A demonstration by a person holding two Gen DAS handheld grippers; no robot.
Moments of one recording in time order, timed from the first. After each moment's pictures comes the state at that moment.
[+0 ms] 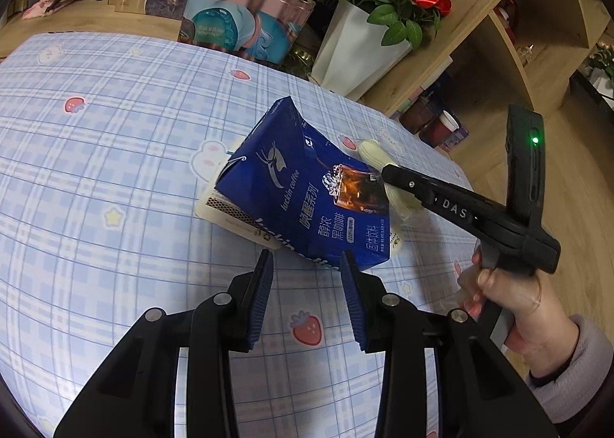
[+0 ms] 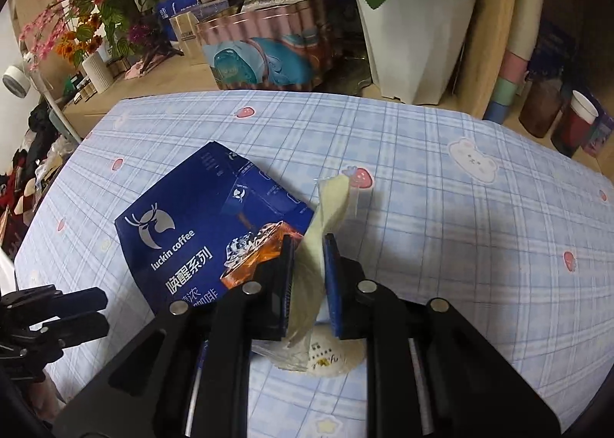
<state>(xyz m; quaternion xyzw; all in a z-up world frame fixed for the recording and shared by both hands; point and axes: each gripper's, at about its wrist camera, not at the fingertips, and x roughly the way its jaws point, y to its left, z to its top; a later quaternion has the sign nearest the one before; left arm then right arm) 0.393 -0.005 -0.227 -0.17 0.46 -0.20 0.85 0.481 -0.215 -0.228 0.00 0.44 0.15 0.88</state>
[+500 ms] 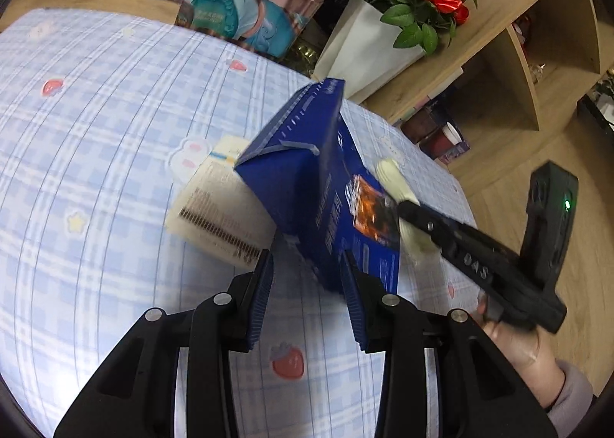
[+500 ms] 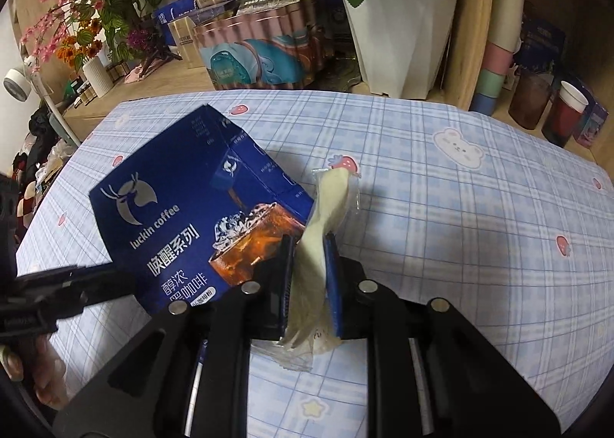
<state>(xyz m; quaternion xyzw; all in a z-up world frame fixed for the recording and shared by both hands) 0.422 -0.017 -0.240 -0.21 0.46 -0.20 0.84 0.464 -0.231 -0.231 0.00 0.44 0.14 0.89</state>
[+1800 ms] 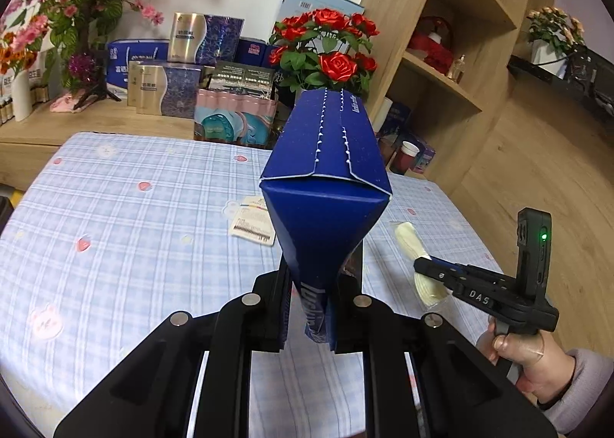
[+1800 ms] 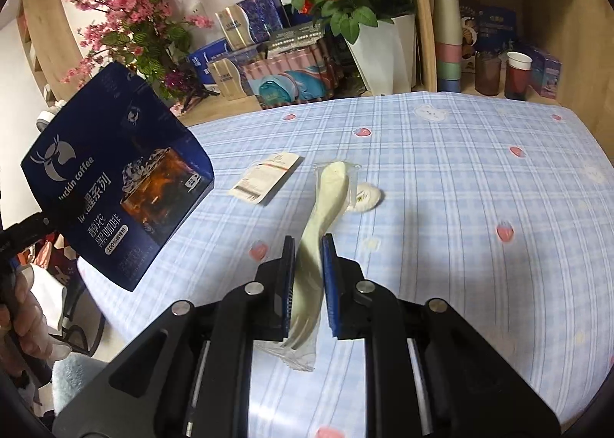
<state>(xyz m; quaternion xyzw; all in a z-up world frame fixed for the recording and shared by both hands) 0.229 0.024 -0.107 -0.09 0.33 -0.19 0.92 0.272 -0.251 -0.169 0.10 0.38 0.16 0.90</state>
